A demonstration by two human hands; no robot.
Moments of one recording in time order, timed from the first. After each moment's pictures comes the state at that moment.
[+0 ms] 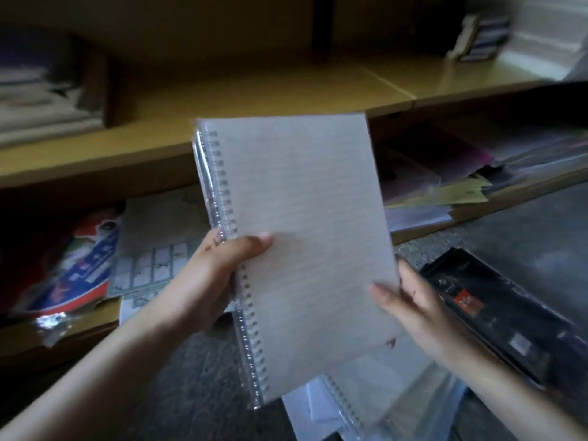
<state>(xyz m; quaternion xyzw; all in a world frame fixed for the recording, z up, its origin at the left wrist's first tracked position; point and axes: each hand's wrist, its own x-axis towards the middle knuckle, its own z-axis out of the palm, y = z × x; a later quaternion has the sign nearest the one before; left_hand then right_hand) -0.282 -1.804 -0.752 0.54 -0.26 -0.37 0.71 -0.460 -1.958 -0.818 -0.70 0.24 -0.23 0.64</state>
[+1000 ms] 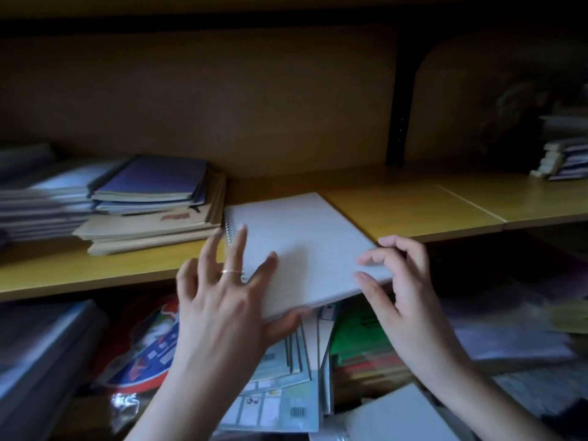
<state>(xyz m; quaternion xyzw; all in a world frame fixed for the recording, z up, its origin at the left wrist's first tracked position) -0.215 -1.772 -0.713 0.90 -0.35 0.27 0.06 -0.312 -1.961 -0.742 -0.85 0.09 -0.43 0.28</state>
